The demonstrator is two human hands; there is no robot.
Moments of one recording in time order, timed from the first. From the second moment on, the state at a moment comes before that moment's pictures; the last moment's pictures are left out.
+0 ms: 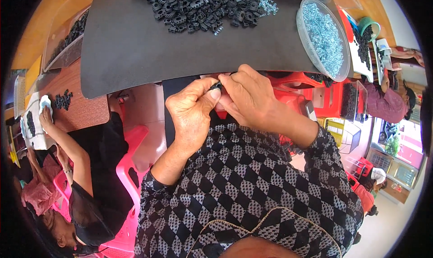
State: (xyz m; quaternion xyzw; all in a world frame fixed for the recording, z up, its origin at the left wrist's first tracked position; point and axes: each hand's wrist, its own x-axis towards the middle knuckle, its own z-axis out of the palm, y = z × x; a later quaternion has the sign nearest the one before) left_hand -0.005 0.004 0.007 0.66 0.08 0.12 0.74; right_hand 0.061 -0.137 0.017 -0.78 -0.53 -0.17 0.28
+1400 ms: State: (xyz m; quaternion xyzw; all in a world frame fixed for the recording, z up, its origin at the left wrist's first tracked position) left_hand -0.003 0.009 0.012 0.52 0.11 0.09 0.85; right_hand 0.068 -0.129 0.027 -0.78 -0.49 -0.19 0.32
